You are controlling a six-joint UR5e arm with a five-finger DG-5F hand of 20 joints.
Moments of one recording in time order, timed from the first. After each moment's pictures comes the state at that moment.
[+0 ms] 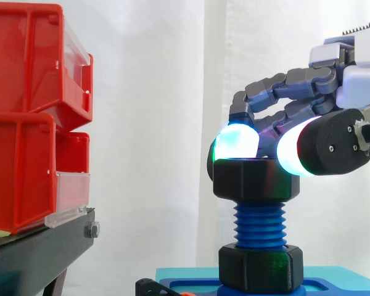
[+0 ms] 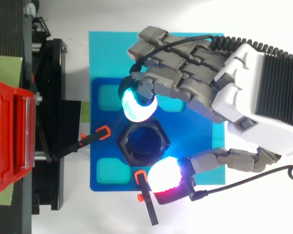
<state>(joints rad) 0.27 -2.11 -1.39 -2.68 -1.01 -1.15</state>
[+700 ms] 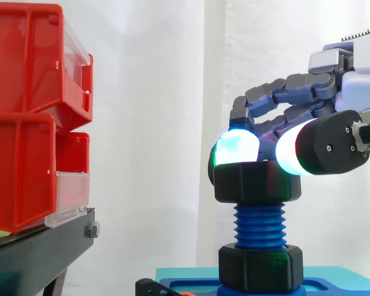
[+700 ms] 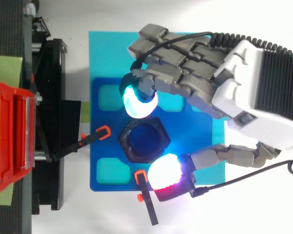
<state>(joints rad) 0.26 -2.11 -1.39 -2.67 -1.03 -1.15</state>
